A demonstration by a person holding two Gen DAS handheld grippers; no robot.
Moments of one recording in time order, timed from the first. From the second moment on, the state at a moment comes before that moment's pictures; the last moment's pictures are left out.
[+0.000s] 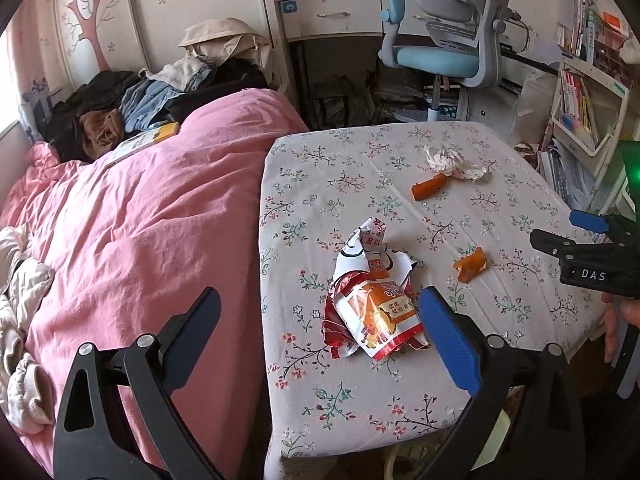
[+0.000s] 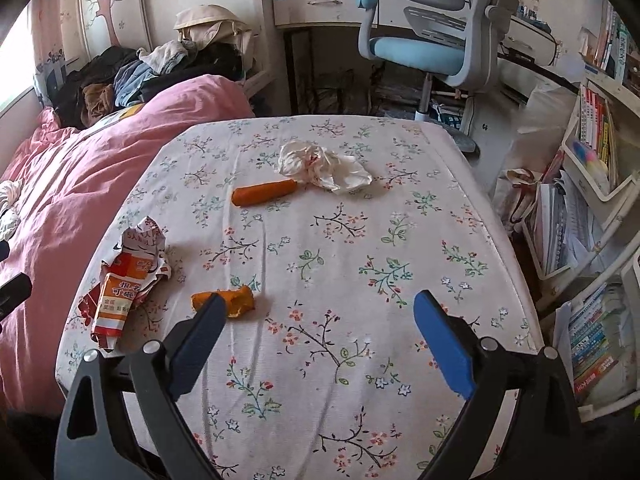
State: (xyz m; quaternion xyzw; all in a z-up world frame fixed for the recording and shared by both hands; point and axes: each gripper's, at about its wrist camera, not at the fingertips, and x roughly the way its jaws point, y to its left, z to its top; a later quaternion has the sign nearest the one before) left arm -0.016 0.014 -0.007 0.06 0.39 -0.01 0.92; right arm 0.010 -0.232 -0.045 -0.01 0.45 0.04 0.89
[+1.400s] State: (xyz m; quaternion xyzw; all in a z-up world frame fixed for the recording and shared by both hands) left arm -0.016 0.016 -0.003 0.05 0.39 -0.02 0.92; right arm 0.010 -0.223 -0.048 -0.04 0.45 0.04 0.89
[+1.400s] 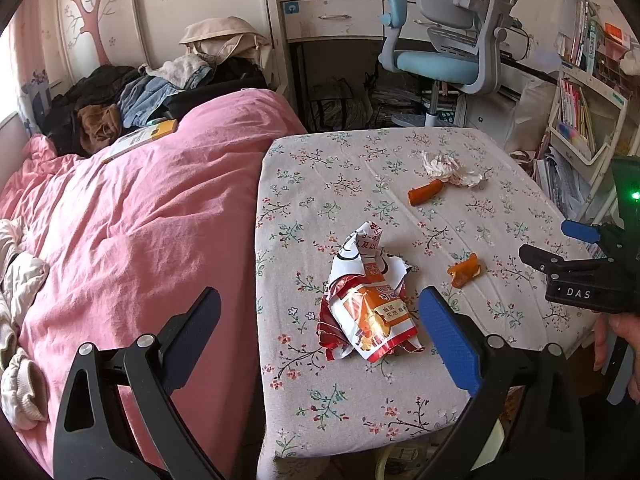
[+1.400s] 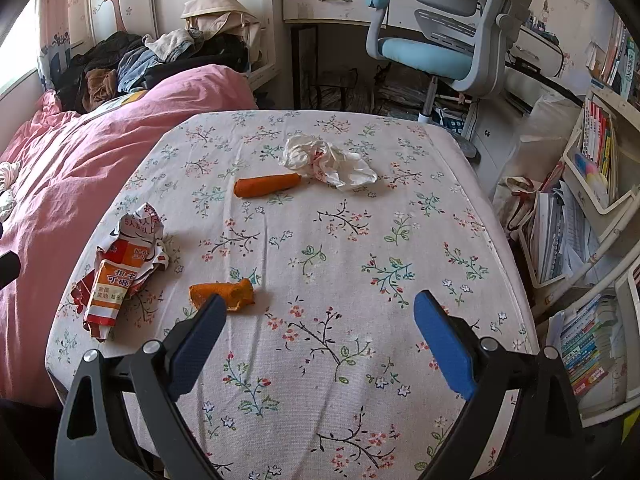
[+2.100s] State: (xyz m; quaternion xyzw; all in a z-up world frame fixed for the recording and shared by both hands) left arm -0.015 0.018 -0.003 0.05 0.39 -0.02 0.92; right arm 0.009 -0.222 -0.048 -0.04 0.45 0.04 0.89
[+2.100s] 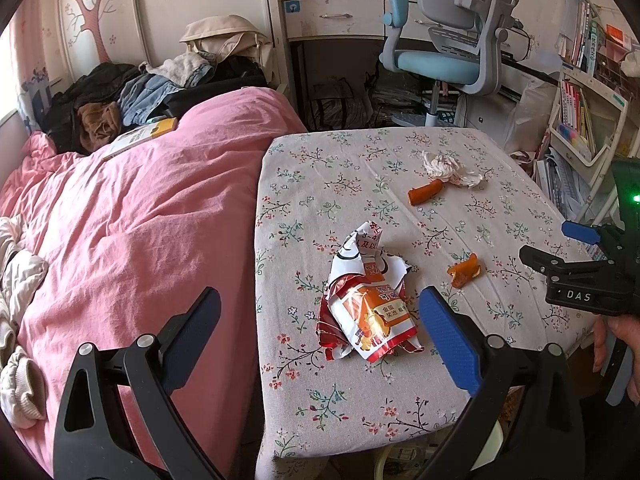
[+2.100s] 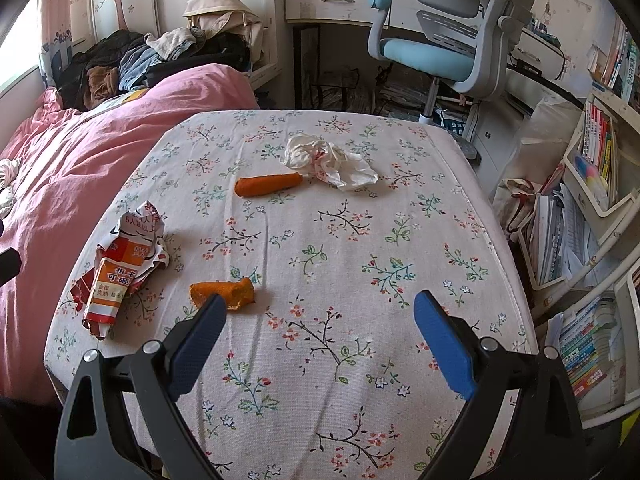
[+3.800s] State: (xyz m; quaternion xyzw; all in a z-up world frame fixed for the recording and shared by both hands) left arm 0.024 0.121 -0.025 -0.18 0.43 0.04 0.88; right arm 0.039 -0.188 -0.077 -0.02 0.48 0.12 0.87
